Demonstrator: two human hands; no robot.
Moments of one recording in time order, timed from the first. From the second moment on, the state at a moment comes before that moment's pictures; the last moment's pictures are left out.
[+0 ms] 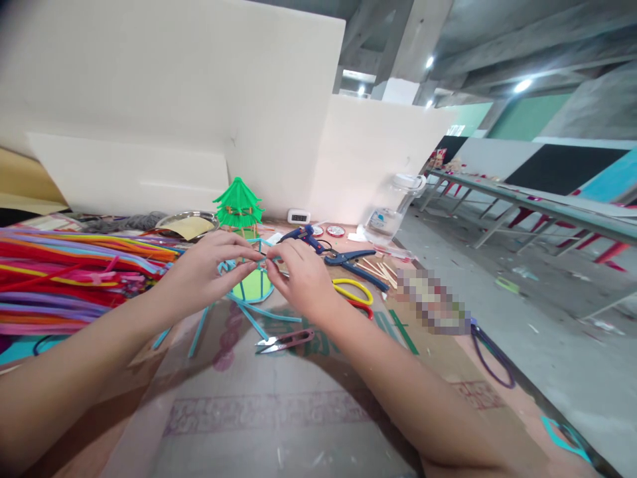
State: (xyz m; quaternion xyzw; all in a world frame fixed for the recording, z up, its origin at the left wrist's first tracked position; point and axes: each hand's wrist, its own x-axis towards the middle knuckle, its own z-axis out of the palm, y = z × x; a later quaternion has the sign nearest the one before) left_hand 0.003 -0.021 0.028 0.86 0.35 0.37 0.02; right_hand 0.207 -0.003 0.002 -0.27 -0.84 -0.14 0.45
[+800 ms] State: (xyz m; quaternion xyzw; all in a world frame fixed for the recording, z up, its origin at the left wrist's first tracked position) left_hand 0.009 -0.025 0.033 0.78 0.42 0.39 0.26; right_hand 0.209 -0.018 0.025 -0.26 -0.85 -0.14 0.43
